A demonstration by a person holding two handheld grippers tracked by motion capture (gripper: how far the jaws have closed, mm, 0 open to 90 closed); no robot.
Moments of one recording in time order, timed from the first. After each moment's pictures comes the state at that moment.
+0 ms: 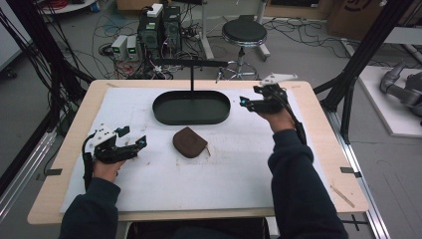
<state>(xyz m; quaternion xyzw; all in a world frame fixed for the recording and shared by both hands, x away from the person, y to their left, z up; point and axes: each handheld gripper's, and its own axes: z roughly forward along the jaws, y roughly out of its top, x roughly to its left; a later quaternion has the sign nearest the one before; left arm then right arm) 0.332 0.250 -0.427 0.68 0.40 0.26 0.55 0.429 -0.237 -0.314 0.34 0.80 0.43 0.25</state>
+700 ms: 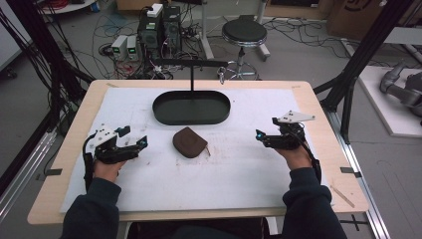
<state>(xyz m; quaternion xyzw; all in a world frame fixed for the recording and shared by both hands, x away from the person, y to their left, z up) 0.331 0.248 -0.426 0.68 0.40 0.26 0.55 0.367 -0.278 -0.377 0.38 0.79 0.41 0.24</state>
